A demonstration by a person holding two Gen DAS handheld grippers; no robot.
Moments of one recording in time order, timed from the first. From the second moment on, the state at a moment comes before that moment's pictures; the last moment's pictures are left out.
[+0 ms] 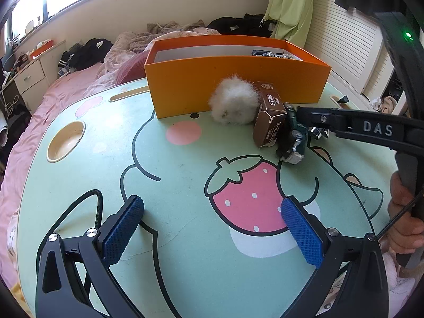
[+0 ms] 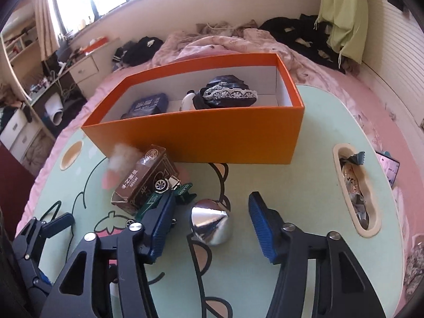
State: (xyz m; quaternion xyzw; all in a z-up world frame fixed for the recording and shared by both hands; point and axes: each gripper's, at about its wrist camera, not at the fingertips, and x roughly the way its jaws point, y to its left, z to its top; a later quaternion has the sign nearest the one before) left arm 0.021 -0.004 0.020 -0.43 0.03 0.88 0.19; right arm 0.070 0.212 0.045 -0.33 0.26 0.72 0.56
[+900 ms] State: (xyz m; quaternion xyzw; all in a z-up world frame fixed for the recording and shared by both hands) left arm 0.007 0.086 0.076 -0.42 0.03 0.85 0.33; right arm 0.167 0.148 0.089 -0.18 0.23 0.73 0.62
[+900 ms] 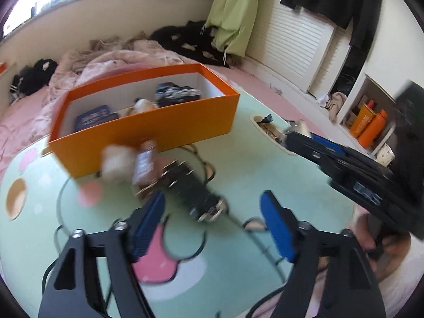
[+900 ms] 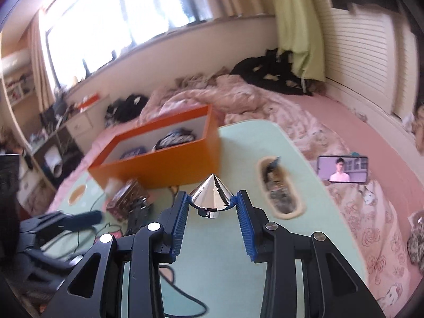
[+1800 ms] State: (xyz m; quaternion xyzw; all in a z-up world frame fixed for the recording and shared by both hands) left arm -0.026 0.031 0.114 -0.38 -0.06 0.87 0.32; right arm 0.110 0.184 0.114 -0.22 0.21 0.77 0.56
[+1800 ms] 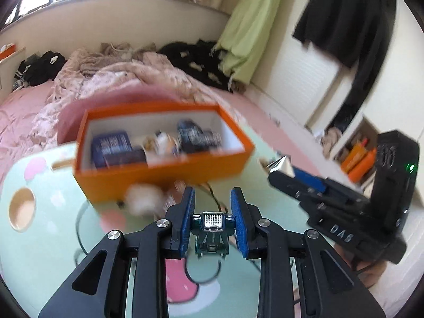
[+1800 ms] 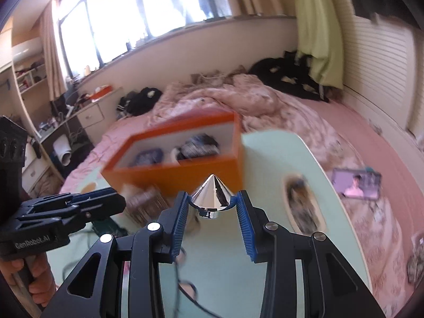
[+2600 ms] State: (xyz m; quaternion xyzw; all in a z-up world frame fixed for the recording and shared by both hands) left arm -0.016 -0.008 0.087 -0.38 -0.02 0.89 0.23; right arm 0.087 0.174 0.076 -0.29 0.22 0.75 0.55
